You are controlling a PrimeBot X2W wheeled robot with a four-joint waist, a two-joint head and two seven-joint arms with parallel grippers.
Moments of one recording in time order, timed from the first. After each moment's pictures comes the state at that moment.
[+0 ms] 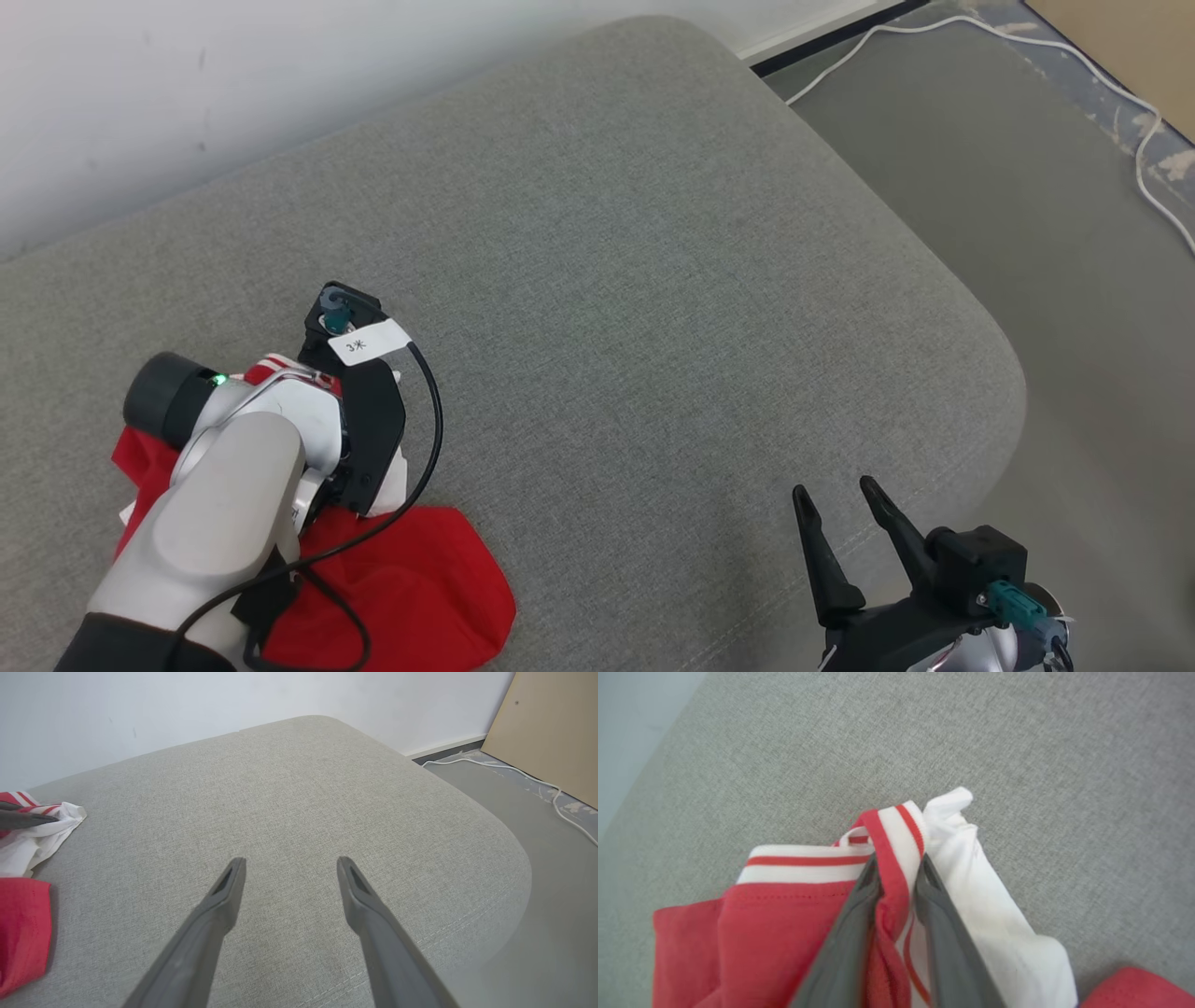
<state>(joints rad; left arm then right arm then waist) -0.80 0.20 -0.60 0.80 -0.14 -0.07 0.60 0.01 -0.06 0.20 0.07 0.29 -0.07 -0.05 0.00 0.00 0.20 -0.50</state>
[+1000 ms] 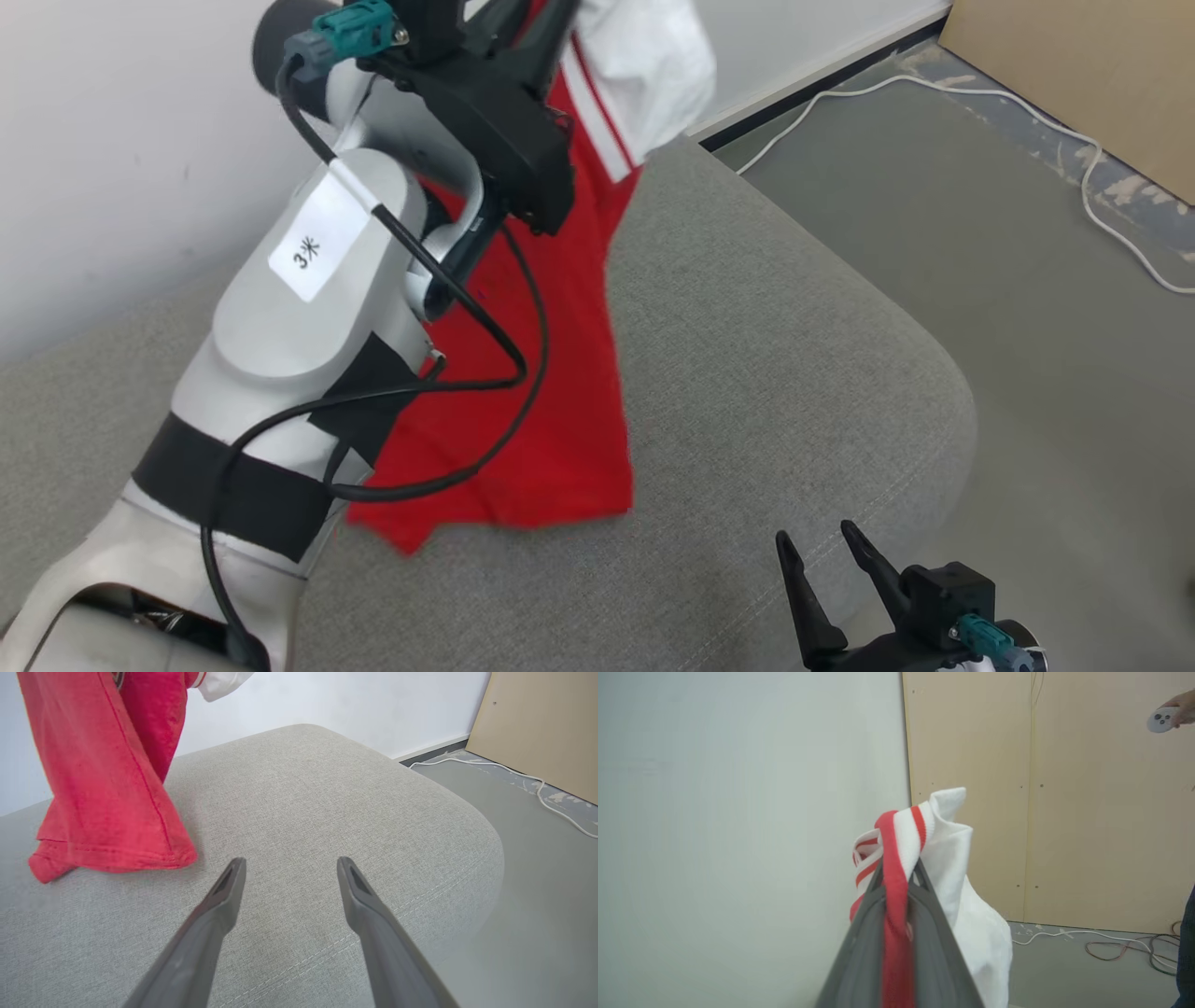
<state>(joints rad) -1.15 0.03 -0.63 0.66 -0.42 -0.12 -0.06 0.03 -0.06 0.24 0.15 0.29 -0.07 -0.07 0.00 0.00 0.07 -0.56</state>
